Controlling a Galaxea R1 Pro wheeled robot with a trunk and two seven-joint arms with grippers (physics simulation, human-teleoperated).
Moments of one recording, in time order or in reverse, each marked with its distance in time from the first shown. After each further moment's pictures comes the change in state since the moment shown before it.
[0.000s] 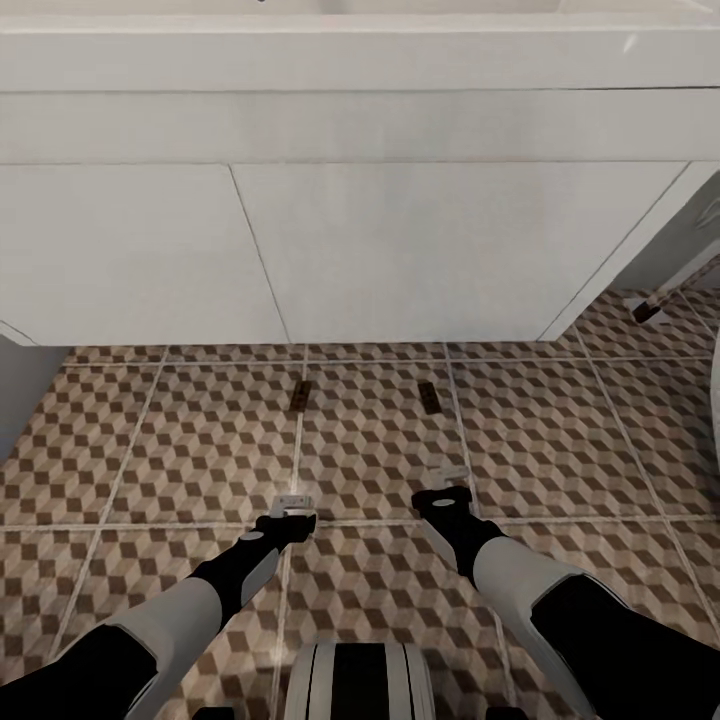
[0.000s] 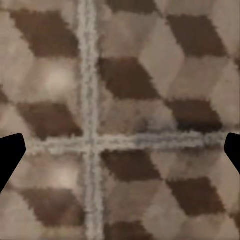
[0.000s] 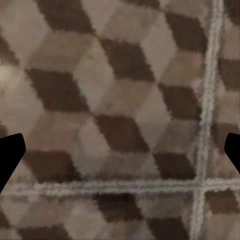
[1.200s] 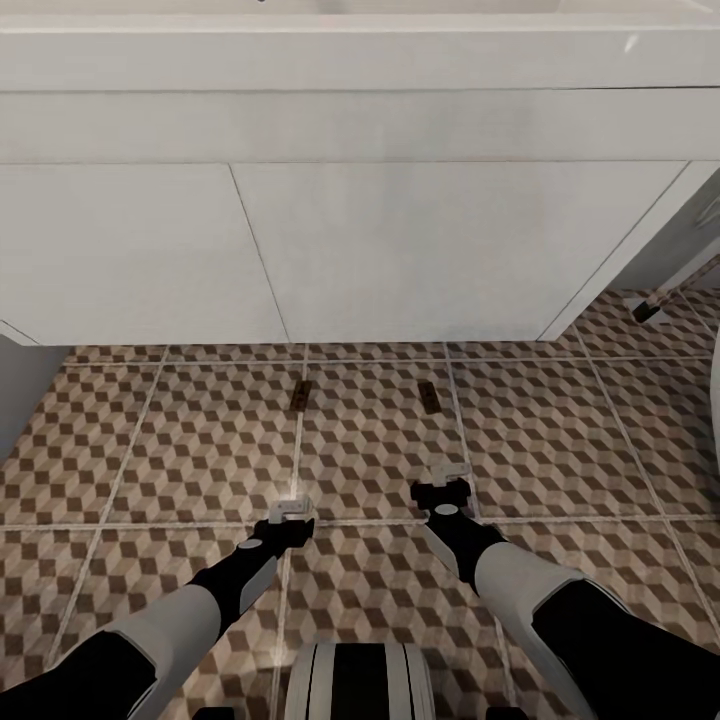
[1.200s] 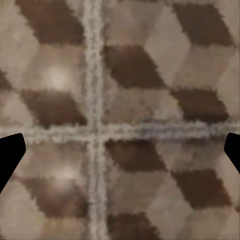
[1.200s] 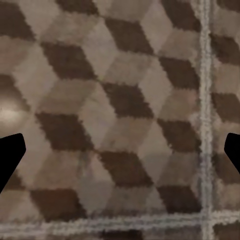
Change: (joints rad) left arm 0.018 0.001 0.000 0.010 0.001 -0.038 0.001; right arm 0.015 -0.003 0.003 0.003 0.006 -0.174 0.004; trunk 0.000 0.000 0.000
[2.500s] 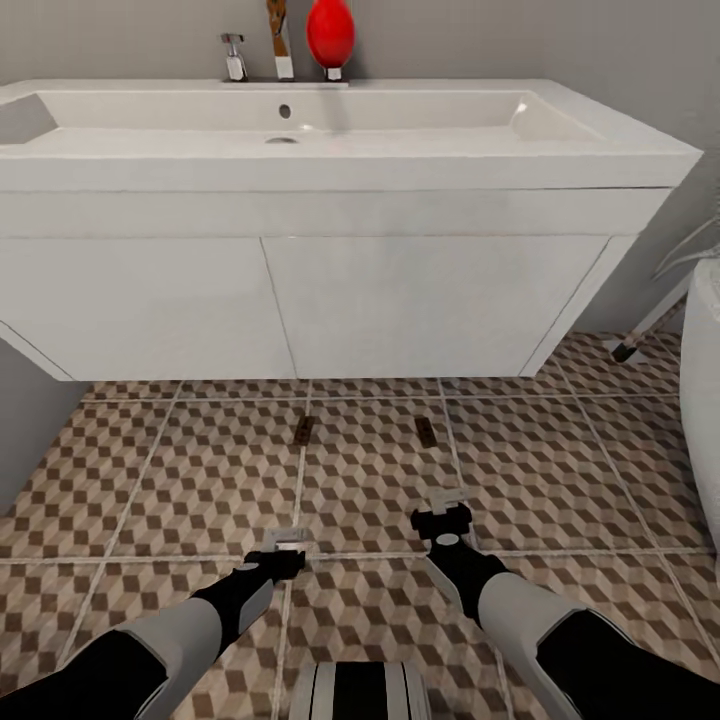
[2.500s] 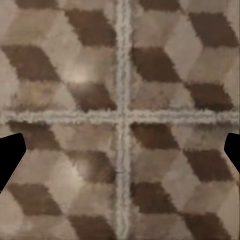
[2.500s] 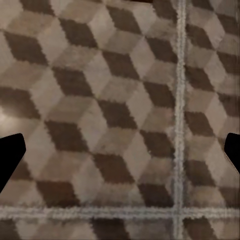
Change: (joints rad) left arm 0.002 -0.025 0.007 0.157 0.007 0.015 0.020; right arm 0.086 -0.003 -0.001 0.000 0.060 -0.004 0.007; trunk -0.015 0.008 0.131
